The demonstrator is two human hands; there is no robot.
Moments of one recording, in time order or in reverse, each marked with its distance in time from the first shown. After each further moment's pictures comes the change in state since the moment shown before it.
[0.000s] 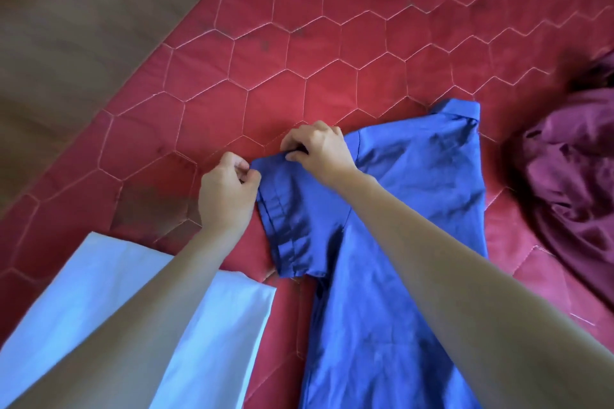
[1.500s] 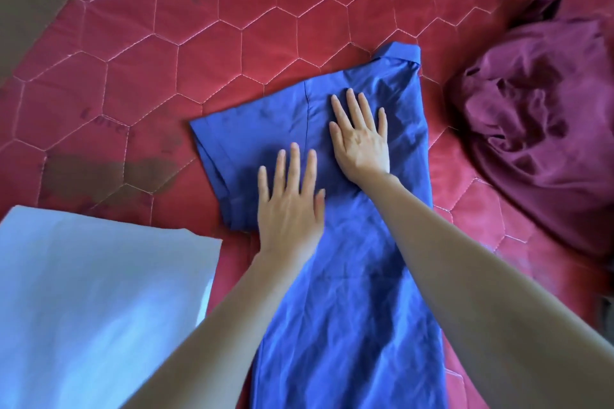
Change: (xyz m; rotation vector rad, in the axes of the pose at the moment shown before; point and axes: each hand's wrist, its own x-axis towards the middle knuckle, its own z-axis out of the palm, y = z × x) left_hand -0.131 0.032 0.098 0.560 -0.250 0.554; right_hand -0.113 0.113 0.004 -0.306 0.132 0.363
